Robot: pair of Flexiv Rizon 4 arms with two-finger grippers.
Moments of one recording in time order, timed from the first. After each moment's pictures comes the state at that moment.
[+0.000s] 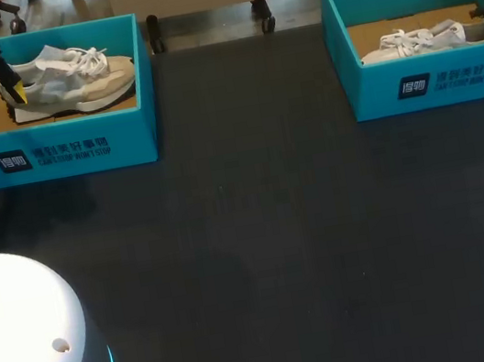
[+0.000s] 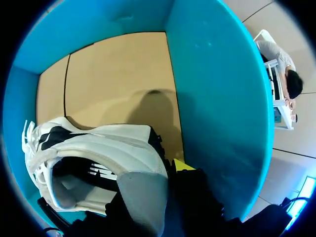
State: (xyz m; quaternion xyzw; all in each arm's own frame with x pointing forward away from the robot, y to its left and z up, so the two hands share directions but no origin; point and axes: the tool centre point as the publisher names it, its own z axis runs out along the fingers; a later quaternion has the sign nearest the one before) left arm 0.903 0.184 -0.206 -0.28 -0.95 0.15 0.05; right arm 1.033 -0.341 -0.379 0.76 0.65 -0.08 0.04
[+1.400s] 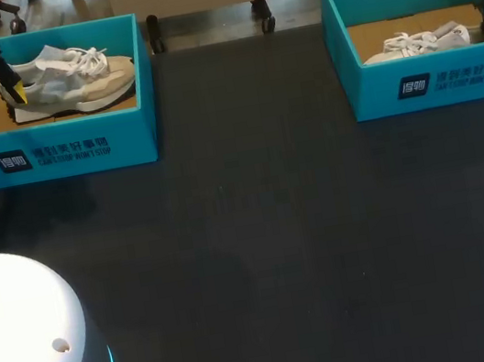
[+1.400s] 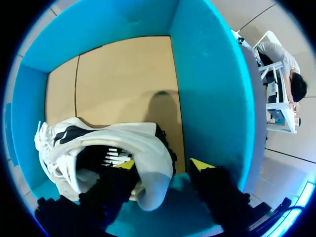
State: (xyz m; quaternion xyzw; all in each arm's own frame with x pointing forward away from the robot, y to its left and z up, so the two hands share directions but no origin) left arm 0.903 0.184 -0.206 -0.28 -0.95 0.15 0.05; right arm 1.031 -0.338 -0.357 0.75 0.66 -0.06 0.02
